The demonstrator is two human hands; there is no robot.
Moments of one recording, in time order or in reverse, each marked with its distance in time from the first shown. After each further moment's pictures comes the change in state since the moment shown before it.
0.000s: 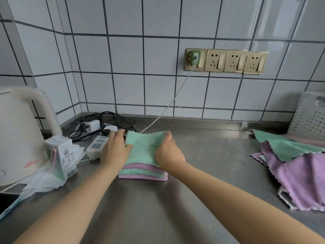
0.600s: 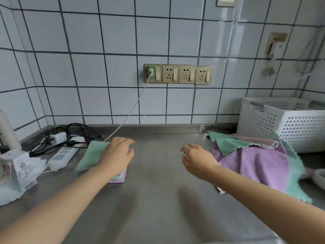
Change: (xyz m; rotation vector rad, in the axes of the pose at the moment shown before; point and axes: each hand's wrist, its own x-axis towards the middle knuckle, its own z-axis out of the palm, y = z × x) left_hand -0.044 0.123 -0.004 0.064 -0.159 0.377; right_hand -0.061 0.158 -0.157 -0.458 0.113 -0.253
